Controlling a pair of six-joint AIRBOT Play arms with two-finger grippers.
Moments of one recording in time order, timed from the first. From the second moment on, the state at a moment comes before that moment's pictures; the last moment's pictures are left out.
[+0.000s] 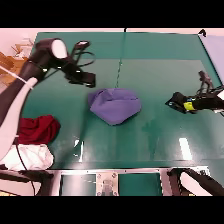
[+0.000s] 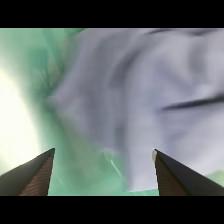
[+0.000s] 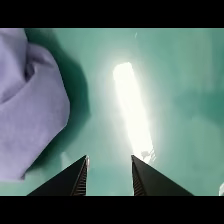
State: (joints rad) left arm -0.28 -1.59 1.62 1.29 -1.29 -1.52; right arm -0.21 -1.06 0.85 -1.07 1.11 1.58
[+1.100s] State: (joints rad) left arm -0.13 -1.72 1.38 0.65 -1.04 -1.15; right arm -0.06 -1.52 0.99 -0.47 1.08 1.10
